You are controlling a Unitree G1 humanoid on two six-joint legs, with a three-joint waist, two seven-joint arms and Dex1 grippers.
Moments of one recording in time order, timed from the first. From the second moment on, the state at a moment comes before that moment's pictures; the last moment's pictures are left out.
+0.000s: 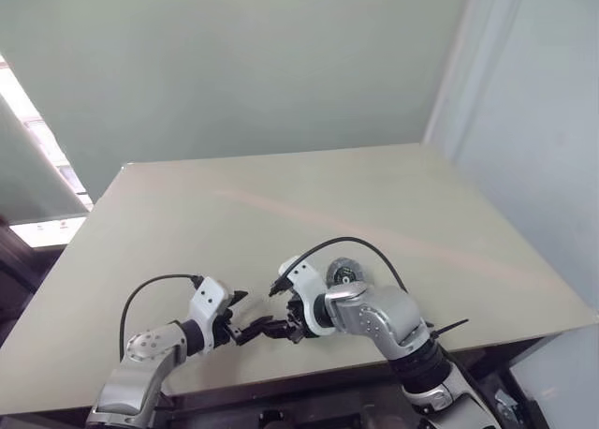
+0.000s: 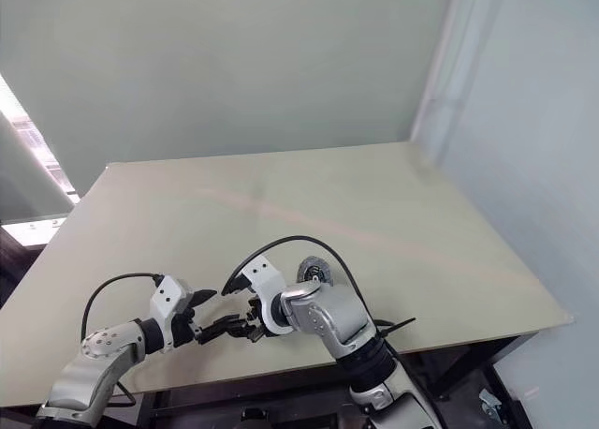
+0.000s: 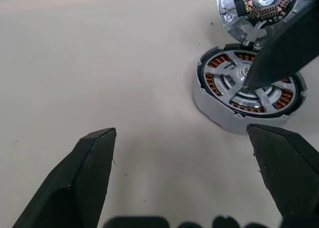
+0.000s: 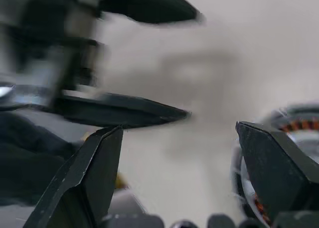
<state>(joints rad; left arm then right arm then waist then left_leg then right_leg) 0.08 0.54 0.02 -0.07 -0.28 0.31 -0.79 -0.50 0.07 0.43 -0.15 0.32 1.19 0.45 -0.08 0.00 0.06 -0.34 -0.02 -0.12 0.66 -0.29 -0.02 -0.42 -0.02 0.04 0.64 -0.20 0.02</state>
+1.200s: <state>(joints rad) 0.10 0.46 0.06 -0.07 -0.37 0.35 -0.79 -0.38 -0.52 0.31 -0.02 -0.10 0.45 0.49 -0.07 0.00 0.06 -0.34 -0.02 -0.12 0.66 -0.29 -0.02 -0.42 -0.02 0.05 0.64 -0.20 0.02</state>
